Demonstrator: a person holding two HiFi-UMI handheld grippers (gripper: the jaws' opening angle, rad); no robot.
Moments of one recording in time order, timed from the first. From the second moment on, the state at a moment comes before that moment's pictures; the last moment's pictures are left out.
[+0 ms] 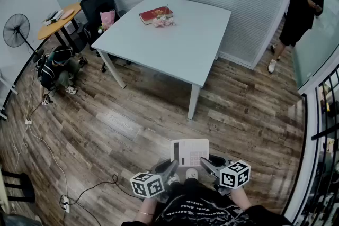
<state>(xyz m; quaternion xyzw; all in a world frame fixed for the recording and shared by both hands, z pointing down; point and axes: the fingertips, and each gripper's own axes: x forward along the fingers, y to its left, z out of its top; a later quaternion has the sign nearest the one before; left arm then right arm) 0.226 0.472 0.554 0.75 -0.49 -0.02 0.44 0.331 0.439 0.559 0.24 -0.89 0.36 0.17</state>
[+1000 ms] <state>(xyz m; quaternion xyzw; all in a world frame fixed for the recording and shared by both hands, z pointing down) 0.185 0.485 0.551 0.75 -0.50 -0.04 0.43 0.290 0.449 0.555 0.23 -0.89 0.35 0.16</state>
